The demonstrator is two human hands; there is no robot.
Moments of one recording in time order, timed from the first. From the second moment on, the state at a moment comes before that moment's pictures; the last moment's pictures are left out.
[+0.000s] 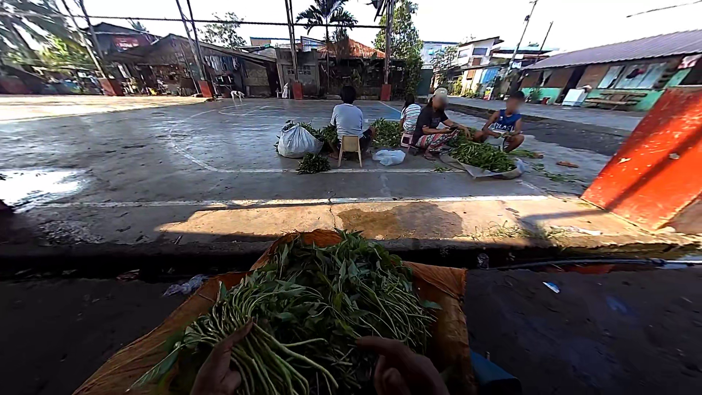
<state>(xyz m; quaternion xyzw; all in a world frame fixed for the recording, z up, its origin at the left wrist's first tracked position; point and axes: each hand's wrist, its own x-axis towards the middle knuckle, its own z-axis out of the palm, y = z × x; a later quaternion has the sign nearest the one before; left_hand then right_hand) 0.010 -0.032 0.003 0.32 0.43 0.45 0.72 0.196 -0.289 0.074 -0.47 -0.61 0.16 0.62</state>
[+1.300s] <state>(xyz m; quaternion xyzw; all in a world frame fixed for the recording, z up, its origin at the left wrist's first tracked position) 0.046 -0.076 -0.015 0.47 0.29 0.21 0.81 0.153 -0.189 -0.094 -0.60 -0.50 0.41 0.48</state>
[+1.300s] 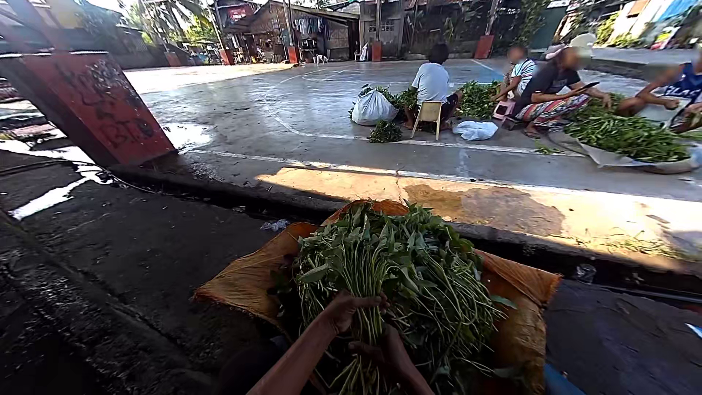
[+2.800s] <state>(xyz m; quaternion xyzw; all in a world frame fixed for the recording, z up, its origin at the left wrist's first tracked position) 0.050 -0.075 -0.004 0.47 0.35 0.36 0.72 0.156 -0.202 -0.087 -0.67 -0.52 0.09 0.52</state>
